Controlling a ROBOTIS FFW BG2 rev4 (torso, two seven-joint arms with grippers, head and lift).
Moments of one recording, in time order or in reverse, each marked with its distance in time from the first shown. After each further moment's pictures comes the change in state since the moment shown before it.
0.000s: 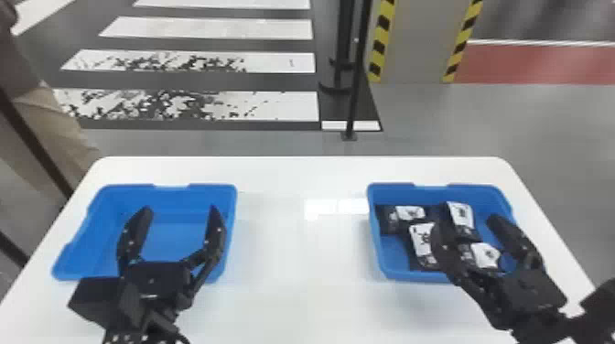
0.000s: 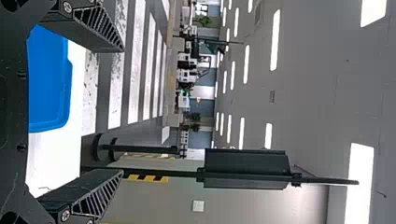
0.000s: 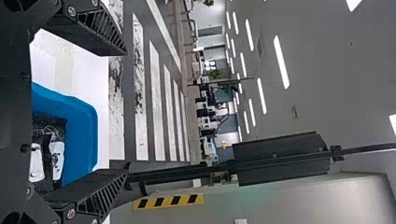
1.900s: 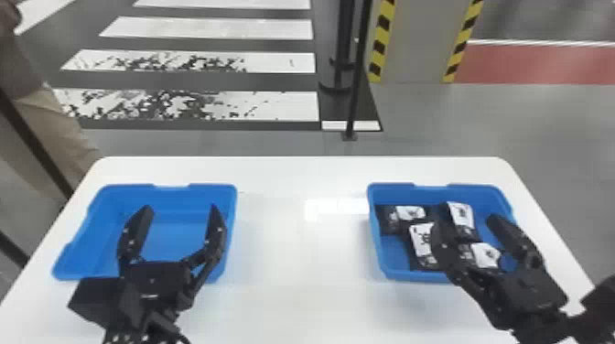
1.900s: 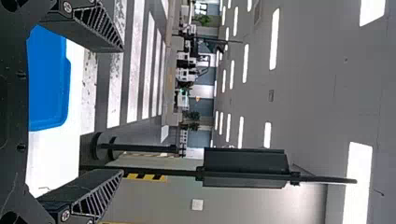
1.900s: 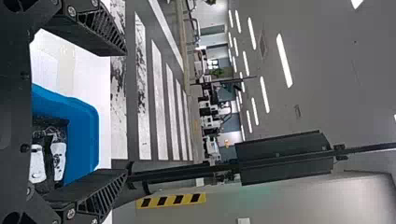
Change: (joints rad) left arm 0.002 0.001 -0.001 -0.003 -0.001 -0.003 -0.002; right arm 0.010 0.003 -0.002 -0.032 0.005 0.035 -0.011
